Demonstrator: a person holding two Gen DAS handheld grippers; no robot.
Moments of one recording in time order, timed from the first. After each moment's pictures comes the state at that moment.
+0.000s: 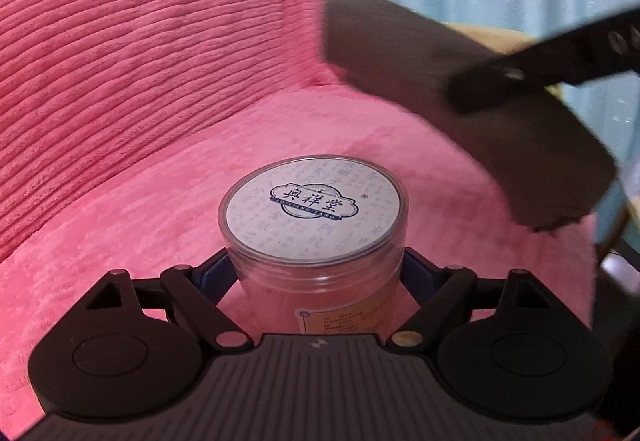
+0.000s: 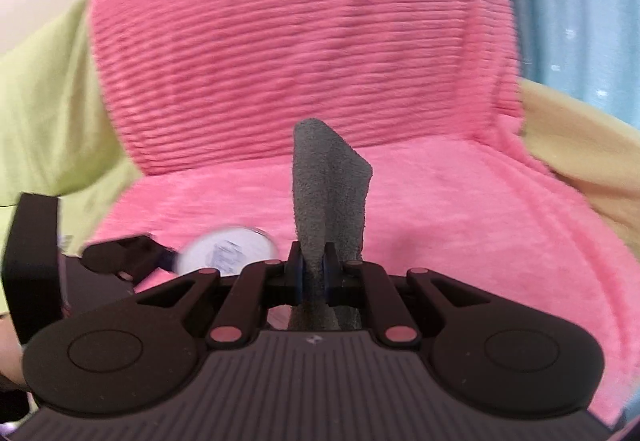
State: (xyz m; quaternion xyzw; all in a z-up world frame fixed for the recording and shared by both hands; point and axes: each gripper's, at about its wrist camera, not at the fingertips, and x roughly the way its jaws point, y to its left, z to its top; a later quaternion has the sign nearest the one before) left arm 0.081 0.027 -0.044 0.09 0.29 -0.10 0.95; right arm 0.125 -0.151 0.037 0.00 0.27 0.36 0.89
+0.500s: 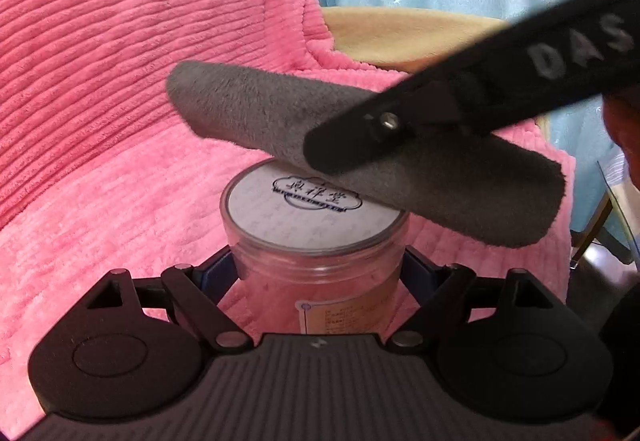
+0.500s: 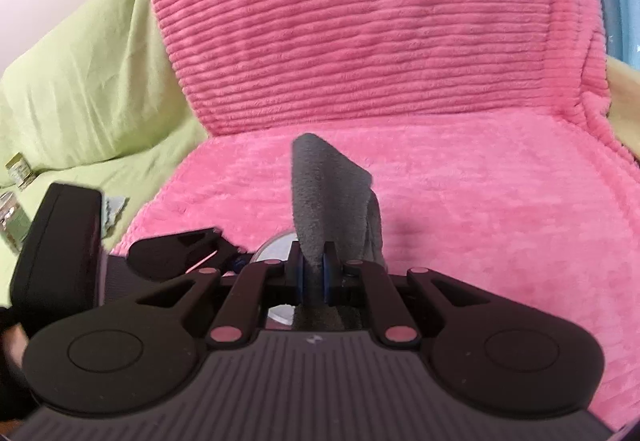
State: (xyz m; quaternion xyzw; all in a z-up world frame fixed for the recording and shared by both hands) left arm 0.077 0.028 -0.056 0.07 0.31 -0.12 0.94; right arm 0.131 -0.115 0.019 -0.02 0.32 0.45 0.84
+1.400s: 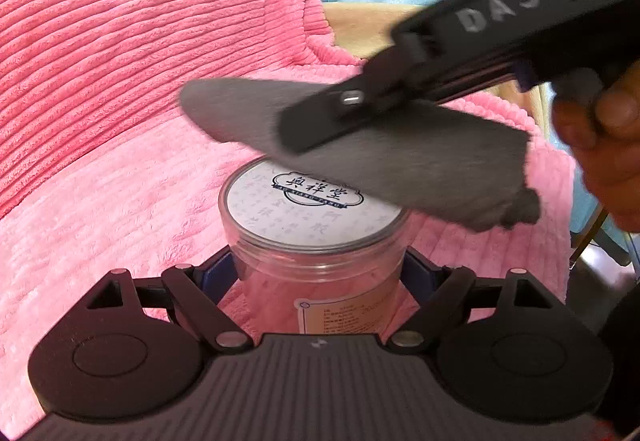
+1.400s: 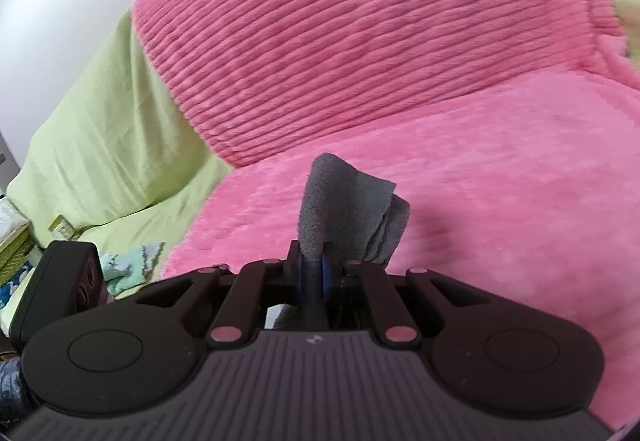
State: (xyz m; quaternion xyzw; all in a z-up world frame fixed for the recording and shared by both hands) left arm 0.081 0.028 -0.060 0.07 0.31 -0.12 0.94; right arm 0.172 -0.130 -0.008 0.09 0.33 0.47 0.81
